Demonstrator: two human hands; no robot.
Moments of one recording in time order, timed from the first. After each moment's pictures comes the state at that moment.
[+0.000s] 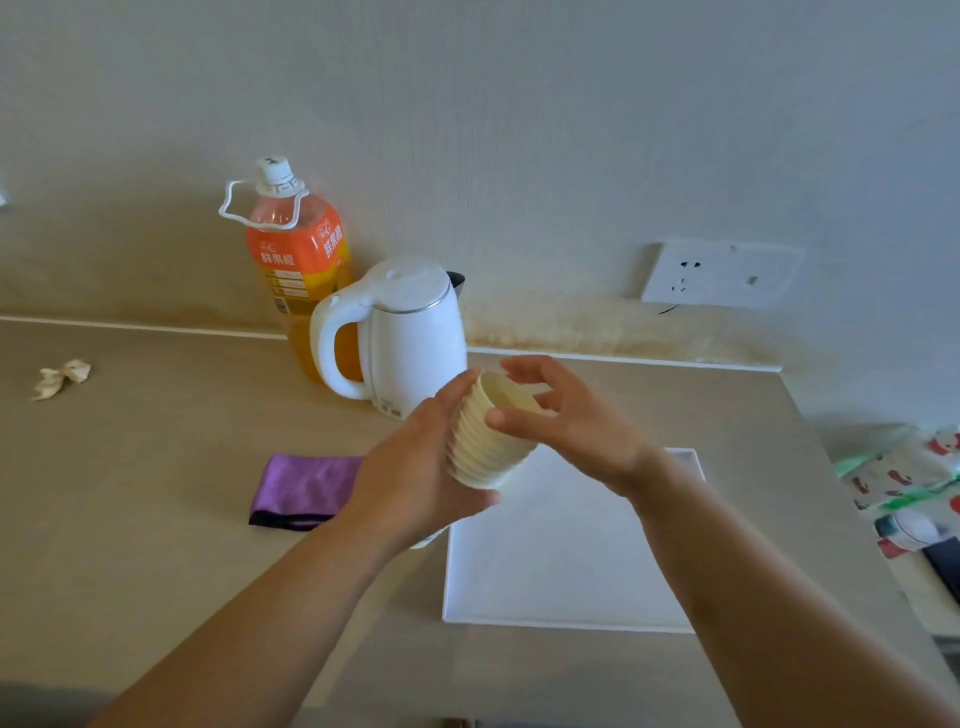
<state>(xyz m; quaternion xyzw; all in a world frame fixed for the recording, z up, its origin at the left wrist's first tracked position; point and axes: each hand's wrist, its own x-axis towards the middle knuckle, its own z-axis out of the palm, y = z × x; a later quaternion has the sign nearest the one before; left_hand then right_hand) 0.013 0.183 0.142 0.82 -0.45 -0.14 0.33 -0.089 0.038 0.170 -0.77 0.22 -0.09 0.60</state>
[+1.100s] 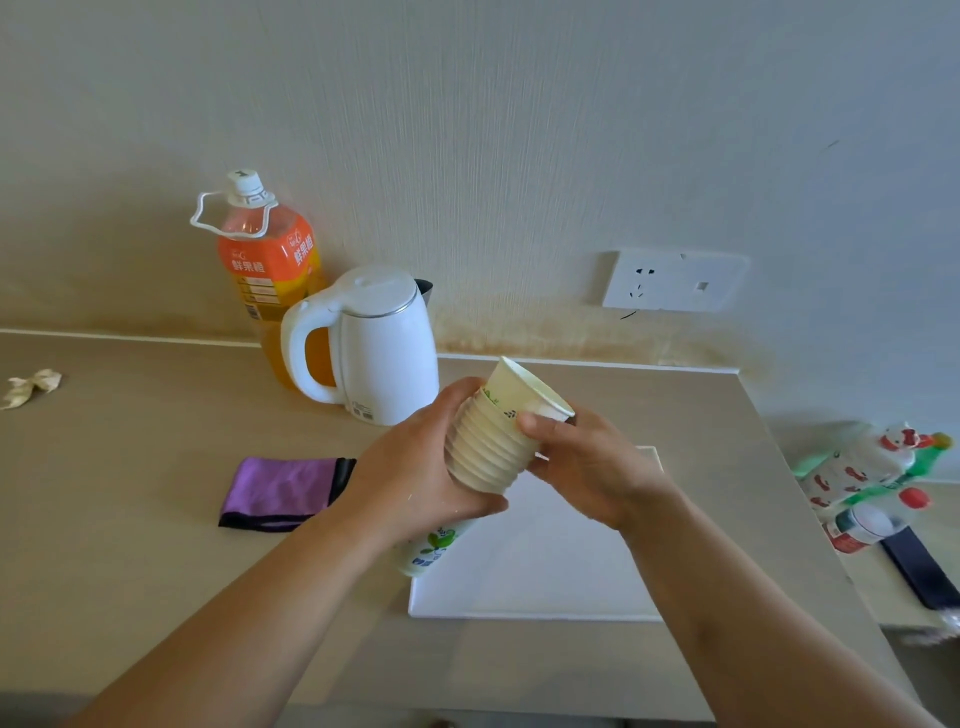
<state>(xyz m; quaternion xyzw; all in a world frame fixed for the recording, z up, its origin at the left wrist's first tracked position) -0.019 0.173 0.164 0.81 -0.47 -0.15 0.30 -0.134 0.028 0.153 -0.58 0.15 -0.09 0.80</state>
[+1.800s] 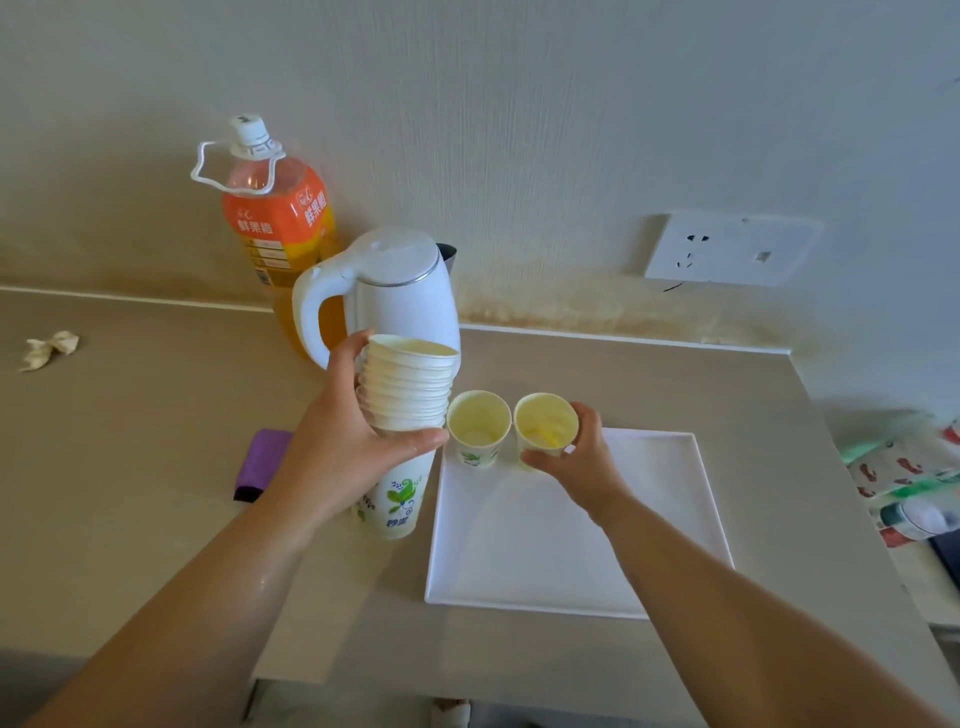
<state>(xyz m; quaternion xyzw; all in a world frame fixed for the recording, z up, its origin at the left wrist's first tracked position) 0.028 0.200 0.146 0.81 -0.30 -0.16 0.47 -0.101 -0.007 0.015 -0.69 0.38 -0.18 0.59</state>
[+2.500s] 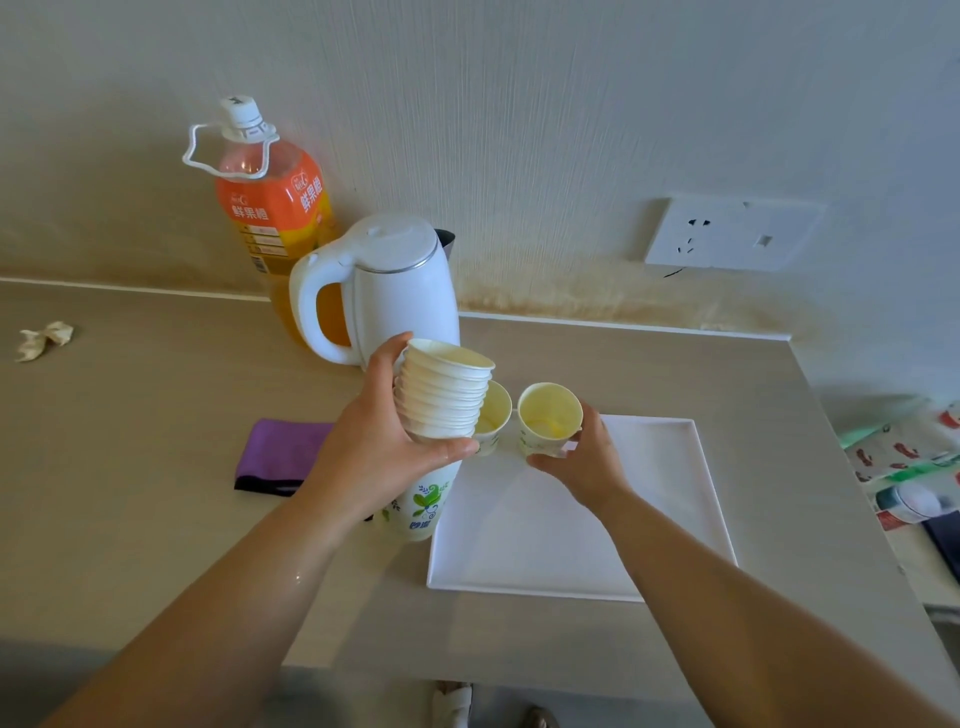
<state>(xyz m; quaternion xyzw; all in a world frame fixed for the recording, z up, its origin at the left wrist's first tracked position) 0.017 0.191 0.133 0.81 -0.34 -0.20 0.44 -0.109 -0.010 -0.001 -0.75 0.40 -0.15 0.50</state>
